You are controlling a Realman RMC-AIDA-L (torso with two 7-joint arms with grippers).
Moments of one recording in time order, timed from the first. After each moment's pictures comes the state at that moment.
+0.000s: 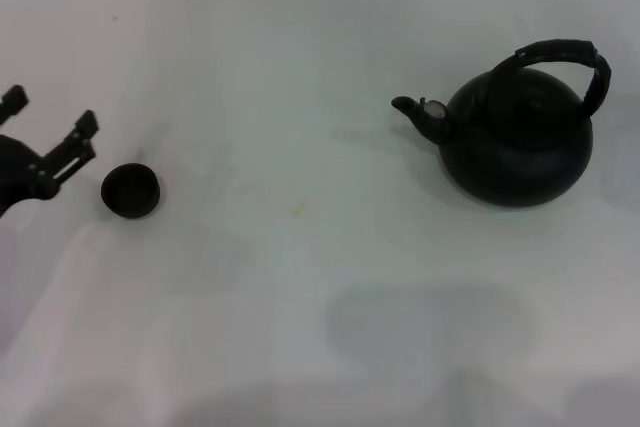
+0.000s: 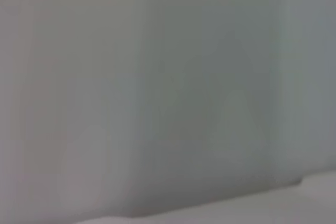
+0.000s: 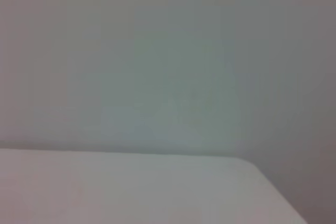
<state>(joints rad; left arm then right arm) 0.19 -2.09 -1.64 -0.96 0.81 -0.92 2.35 0.31 2.01 2.35 0.20 -0.63 0.82 -2.83</state>
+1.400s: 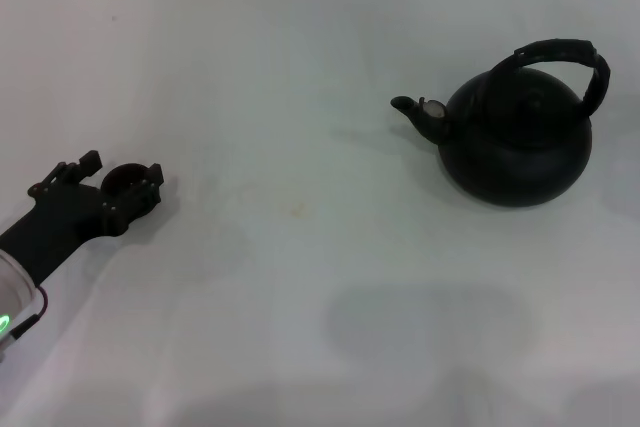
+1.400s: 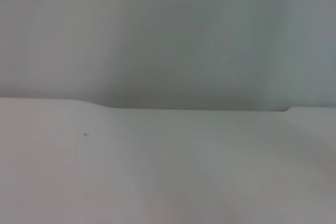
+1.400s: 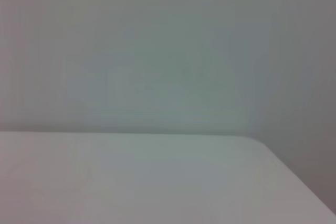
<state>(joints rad) 0.17 -2.08 -1.42 -0.98 0.82 -0.64 2.12 0.31 2.02 2.35 0.16 -0.63 0.82 -2.82</state>
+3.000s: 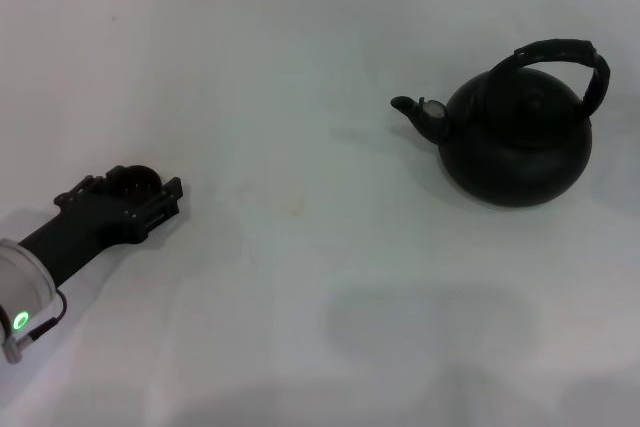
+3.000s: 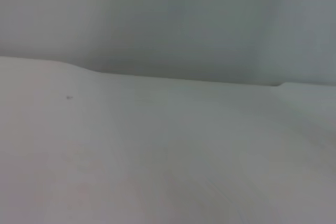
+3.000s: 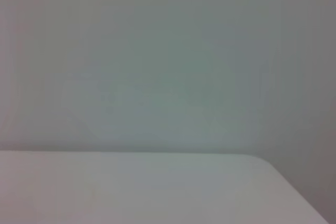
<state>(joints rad) 0.10 -2.07 -1.41 -0.91 0.90 -0.62 1.99 0.32 2.02 2.36 0.16 -0.63 0.84 -2.82</state>
